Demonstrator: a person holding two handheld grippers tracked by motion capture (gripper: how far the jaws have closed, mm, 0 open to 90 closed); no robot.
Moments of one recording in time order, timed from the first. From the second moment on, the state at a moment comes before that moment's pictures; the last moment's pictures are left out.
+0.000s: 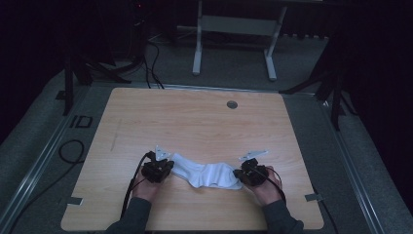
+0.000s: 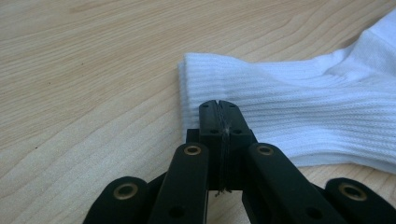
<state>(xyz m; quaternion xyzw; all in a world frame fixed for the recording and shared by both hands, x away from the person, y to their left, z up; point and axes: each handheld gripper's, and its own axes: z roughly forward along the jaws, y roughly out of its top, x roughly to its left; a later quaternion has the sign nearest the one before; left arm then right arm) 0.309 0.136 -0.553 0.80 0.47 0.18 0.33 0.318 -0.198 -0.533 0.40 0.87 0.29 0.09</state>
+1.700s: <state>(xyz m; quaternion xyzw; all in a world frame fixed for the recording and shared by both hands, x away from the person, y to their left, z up) 0.295 0.145 -0.542 0.79 0.46 0.18 0.37 0.327 -0.238 -0.521 0.44 0.83 0.33 0.11</state>
